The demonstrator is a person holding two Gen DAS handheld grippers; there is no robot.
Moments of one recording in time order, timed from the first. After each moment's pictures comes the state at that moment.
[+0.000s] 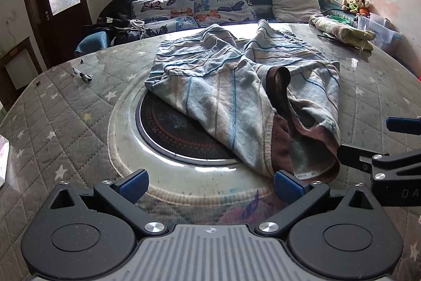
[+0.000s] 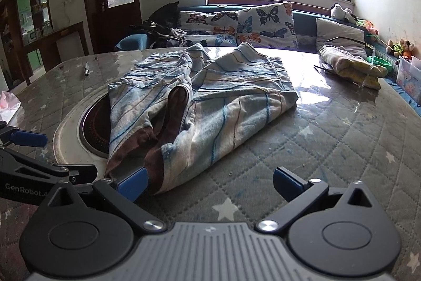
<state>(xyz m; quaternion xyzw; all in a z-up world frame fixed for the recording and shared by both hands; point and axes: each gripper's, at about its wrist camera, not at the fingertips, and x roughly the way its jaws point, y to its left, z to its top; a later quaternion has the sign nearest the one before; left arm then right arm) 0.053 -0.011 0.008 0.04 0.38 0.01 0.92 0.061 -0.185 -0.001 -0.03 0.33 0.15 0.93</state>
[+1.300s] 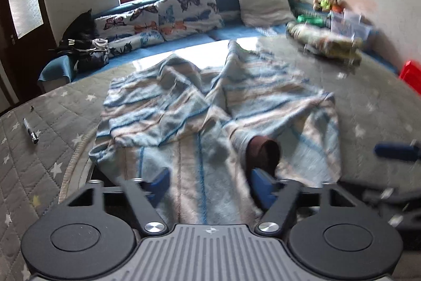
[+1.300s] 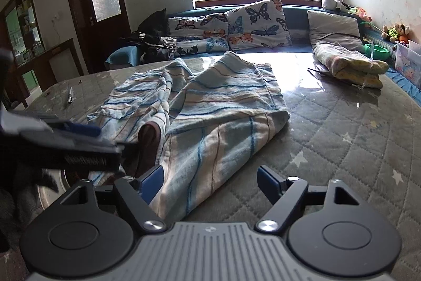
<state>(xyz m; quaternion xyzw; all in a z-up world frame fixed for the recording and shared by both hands) 0.159 -0.035 0.005 0.06 0.38 -0.06 0.92 0.118 -0.203 0.007 0.02 0.33 0.14 0.93</state>
